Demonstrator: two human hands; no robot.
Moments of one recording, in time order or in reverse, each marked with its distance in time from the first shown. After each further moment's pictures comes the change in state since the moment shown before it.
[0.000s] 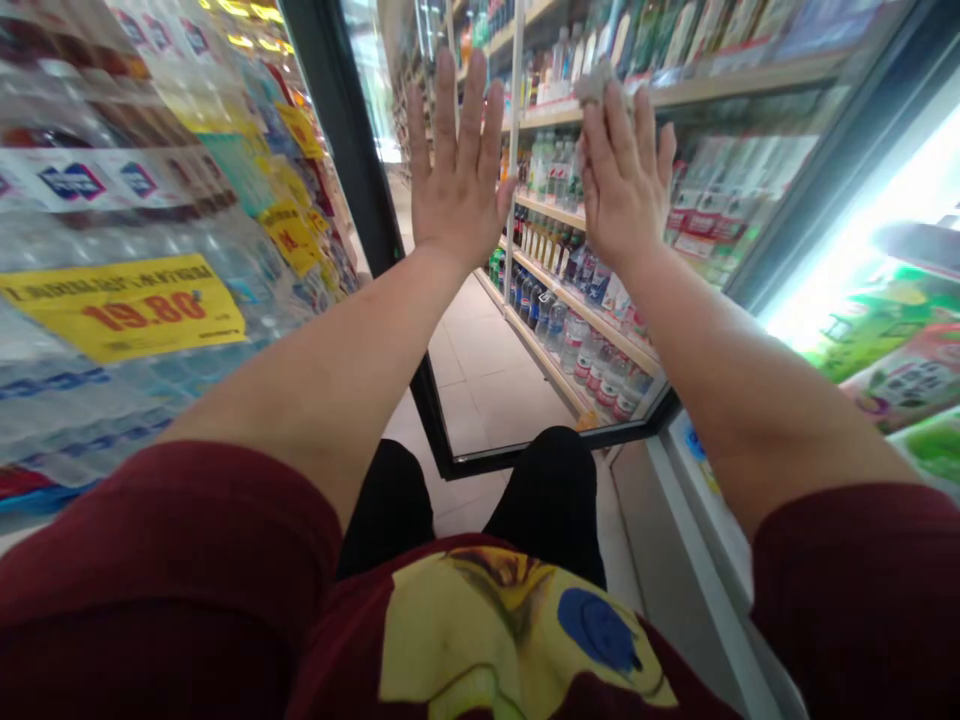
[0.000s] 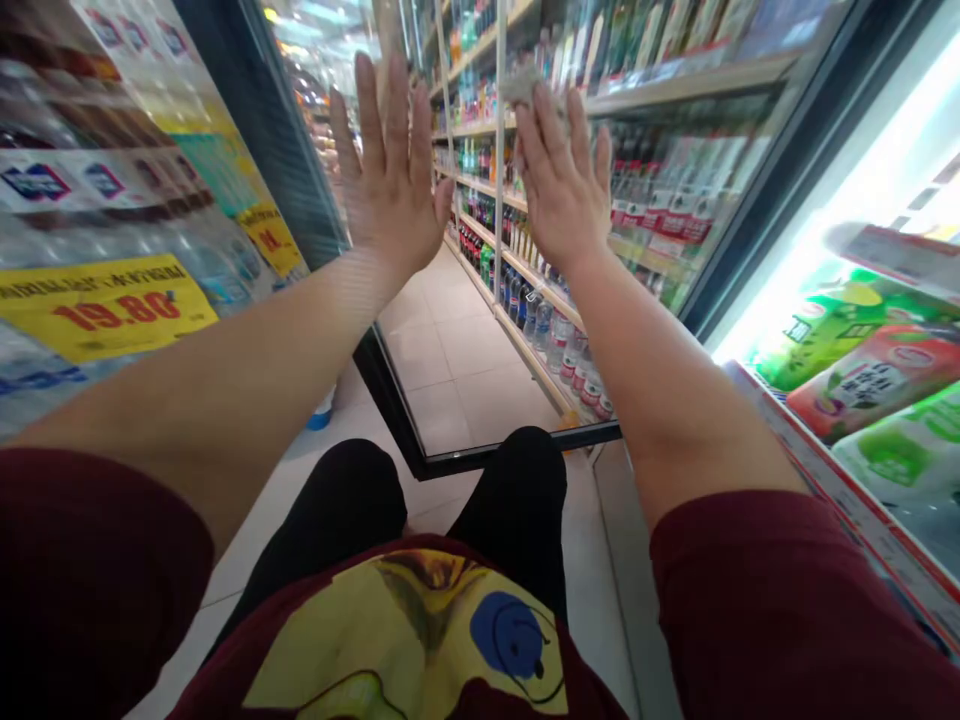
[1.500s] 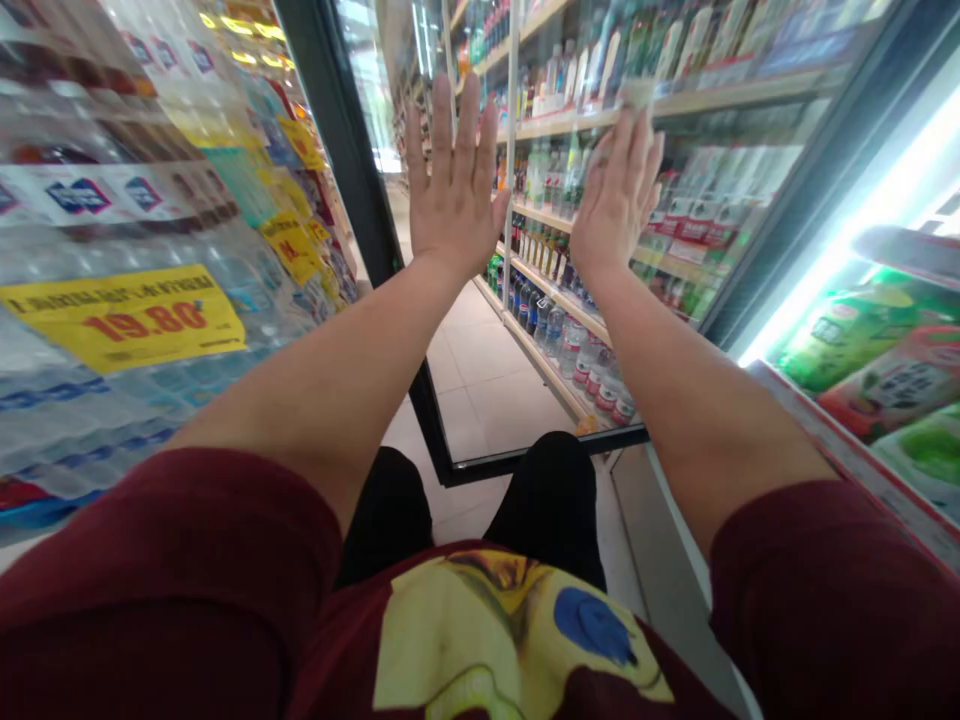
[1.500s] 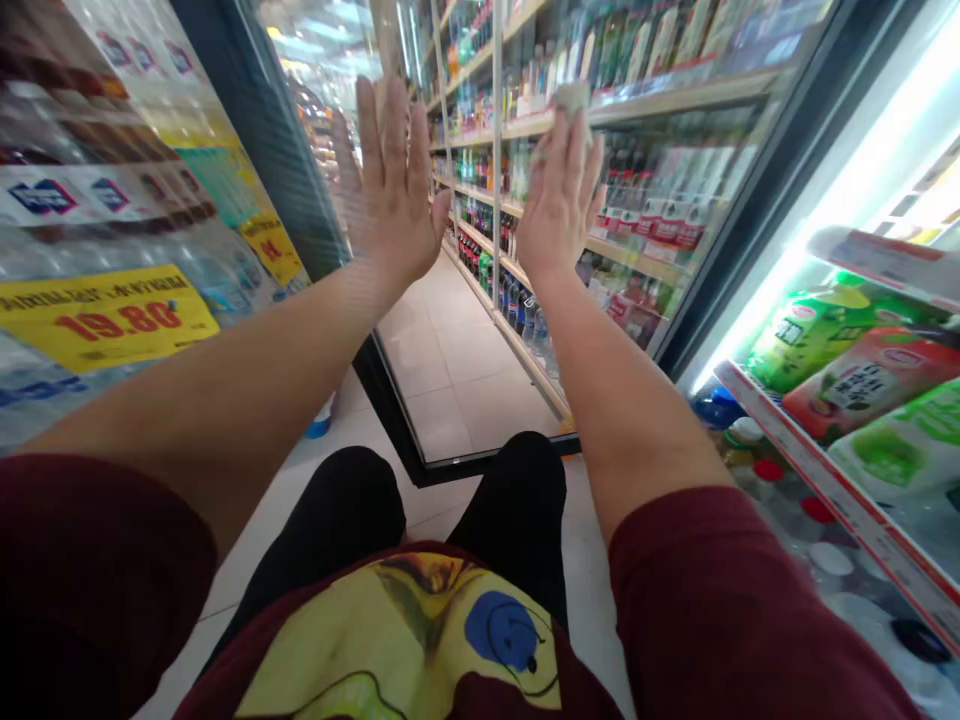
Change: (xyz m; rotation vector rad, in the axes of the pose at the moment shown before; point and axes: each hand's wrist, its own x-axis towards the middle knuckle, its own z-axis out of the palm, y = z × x) left_hand 0.006 -0.026 0.016 -0.033 0.061 0.117; right_hand -0.008 -0.030 0.032 0.017 0.262 0.357
